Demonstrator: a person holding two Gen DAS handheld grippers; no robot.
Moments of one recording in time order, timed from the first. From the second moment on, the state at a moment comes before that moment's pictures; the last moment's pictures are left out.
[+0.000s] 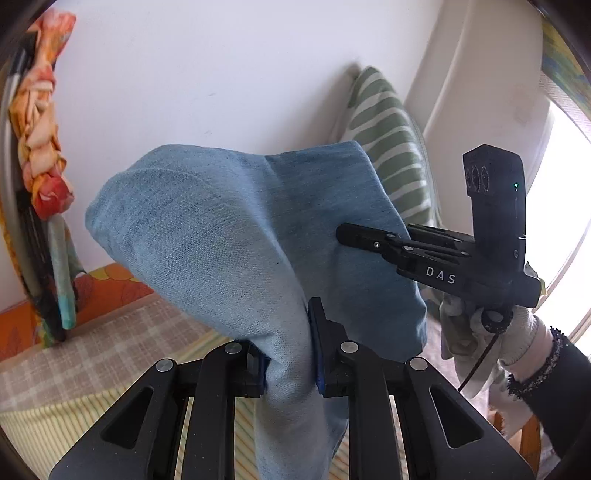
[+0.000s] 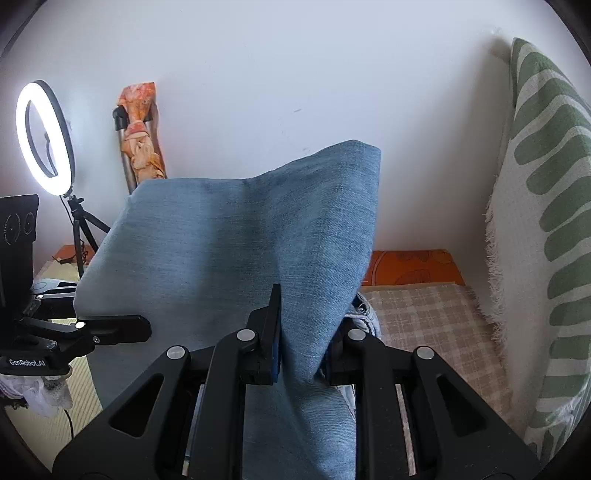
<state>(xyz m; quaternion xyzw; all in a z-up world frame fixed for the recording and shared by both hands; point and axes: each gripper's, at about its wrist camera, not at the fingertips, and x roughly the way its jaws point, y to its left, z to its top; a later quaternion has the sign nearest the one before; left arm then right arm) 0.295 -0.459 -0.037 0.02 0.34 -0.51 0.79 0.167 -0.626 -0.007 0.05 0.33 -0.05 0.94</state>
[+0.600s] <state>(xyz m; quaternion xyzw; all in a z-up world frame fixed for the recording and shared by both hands) 0.345 -0.482 -0.089 0.08 0.37 -0.43 0.82 0.258 -0.657 -0.088 0.05 0.41 -0.07 0.91</state>
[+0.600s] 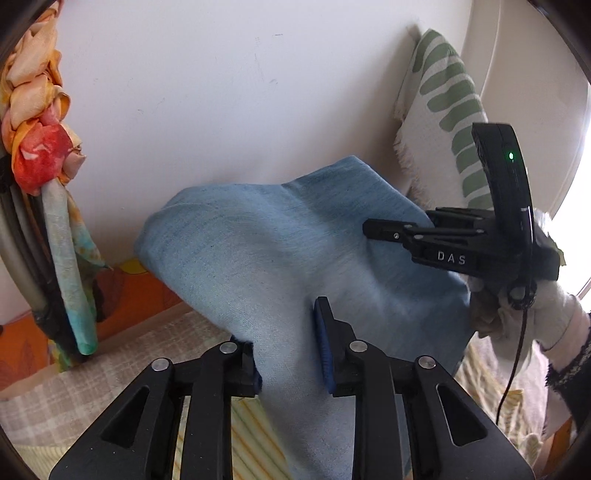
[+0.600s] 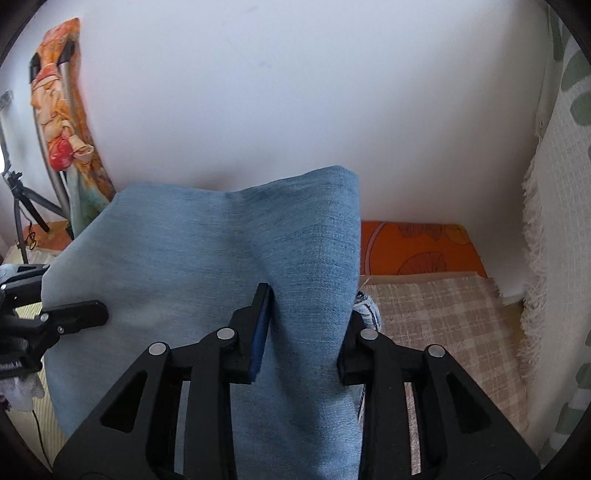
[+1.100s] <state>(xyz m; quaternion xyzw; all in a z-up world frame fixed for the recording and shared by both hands) 0.338 -0.469 -0.065 0.10 0.37 -0.39 0.84 0.241 -0.659 -0.076 0.03 0.42 -0.15 0.89</state>
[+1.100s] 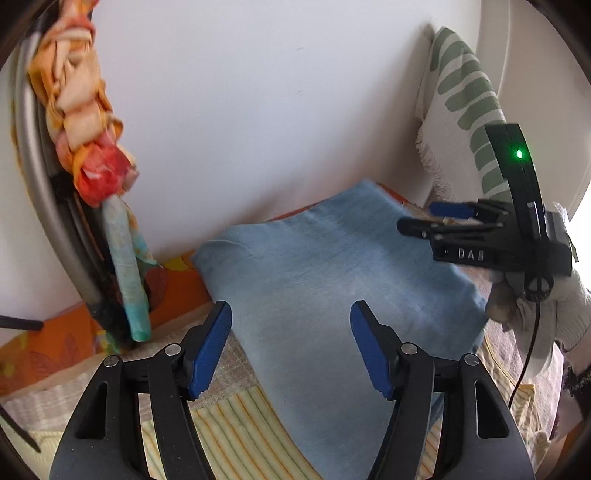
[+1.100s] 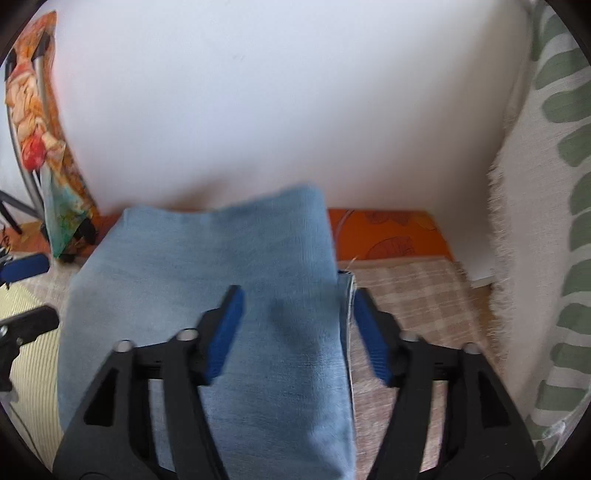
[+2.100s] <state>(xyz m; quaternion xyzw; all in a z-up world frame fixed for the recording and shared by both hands) 0.180 -0.379 0.041 0.08 0.28 -0.41 0.87 0.098 -0.546 0.053 0.01 0.32 -0.14 0.94</state>
